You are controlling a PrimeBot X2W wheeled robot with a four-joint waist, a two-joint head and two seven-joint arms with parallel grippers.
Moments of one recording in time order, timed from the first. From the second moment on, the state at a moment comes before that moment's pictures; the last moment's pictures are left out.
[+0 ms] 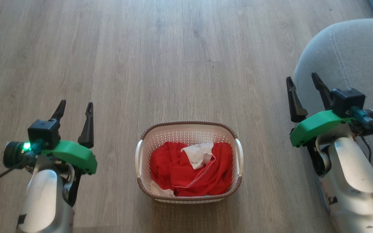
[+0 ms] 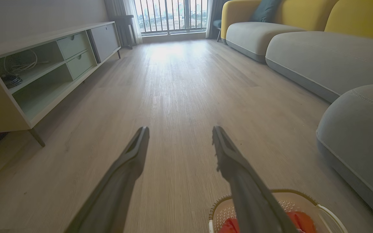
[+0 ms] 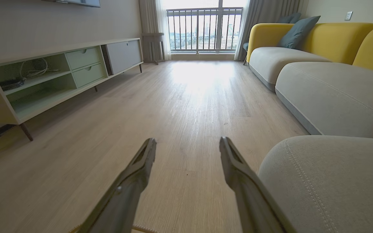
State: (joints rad) left arm -0.33 0.09 0.04 0.45 -0.05 -0.13 -0.25; right arm -0.48 -0.11 0.05 0.60 0.16 0.13 -0.25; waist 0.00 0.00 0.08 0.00
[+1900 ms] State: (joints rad) left arm -0.79 0.23 -0.80 0.58 -0.40 -0.13 -0.25; right arm -0.89 -0.07 0.04 0.17 0.15 0.13 -0.26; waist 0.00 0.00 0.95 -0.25
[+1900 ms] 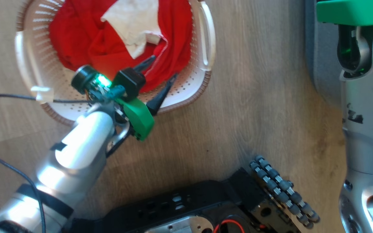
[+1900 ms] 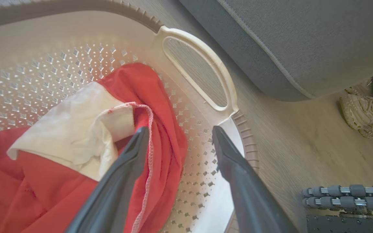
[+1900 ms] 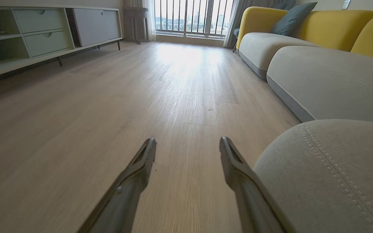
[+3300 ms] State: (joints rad) left arm -0.94 0.21 -0.76 0.78 -0.36 -0.13 -0.26; right arm -0.82 -0.06 0.06 0.17 0.21 0.13 -0.26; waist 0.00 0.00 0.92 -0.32
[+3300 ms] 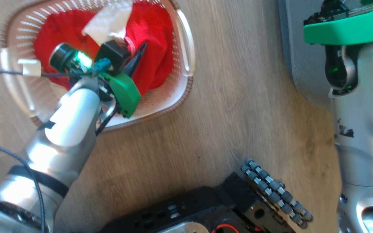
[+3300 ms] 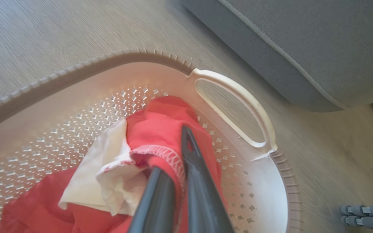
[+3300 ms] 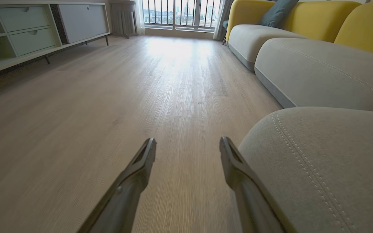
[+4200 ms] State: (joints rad) left arm -0.63 0.12 -0.51 0.52 -0.33 -0.13 -0.26; right arm -0.63 -0.06 0.10 0.38 0.12 0.13 -0.26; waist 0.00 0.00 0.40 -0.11
